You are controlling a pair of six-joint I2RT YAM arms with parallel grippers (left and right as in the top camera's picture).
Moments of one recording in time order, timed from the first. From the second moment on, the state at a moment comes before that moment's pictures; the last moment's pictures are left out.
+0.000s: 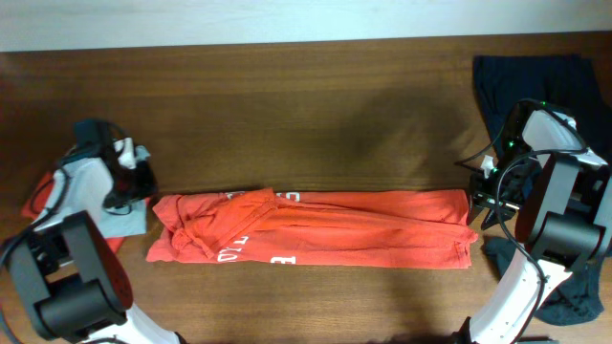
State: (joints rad) left arm 0.35 1.87 1.22 -0.68 0.06 0.00; right arm -0.35 2.18 1.55 -1.50 -0.09 -0.02
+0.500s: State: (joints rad) left arm 0.46 1.88 1.27 -0.74 0.21 0.01; right arm -0.35 2.18 1.55 -1.50 -0.09 -0.02
